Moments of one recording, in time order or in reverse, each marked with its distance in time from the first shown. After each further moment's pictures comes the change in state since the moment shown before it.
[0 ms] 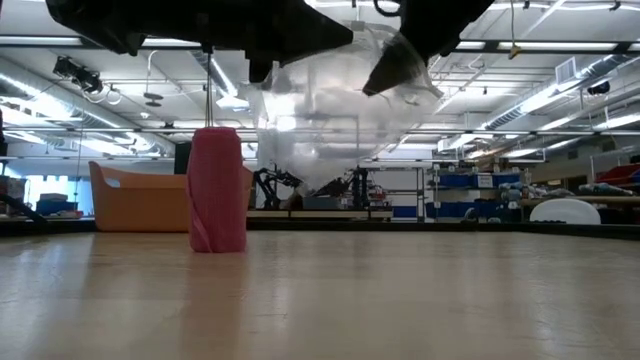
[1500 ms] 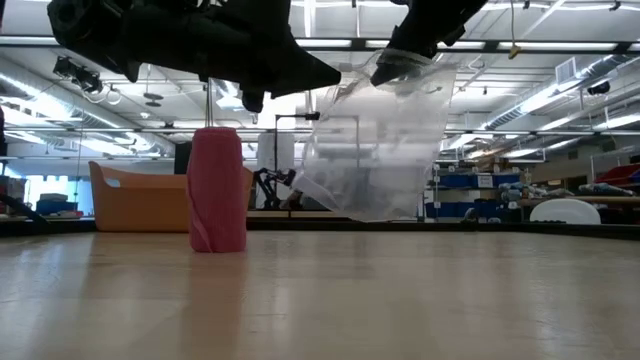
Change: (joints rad) left arm 0.061 0.000 -0.074 0.004 0.008 0.035; right arm -0.006 -0.069 0.000 -0.047 0.092 0.000
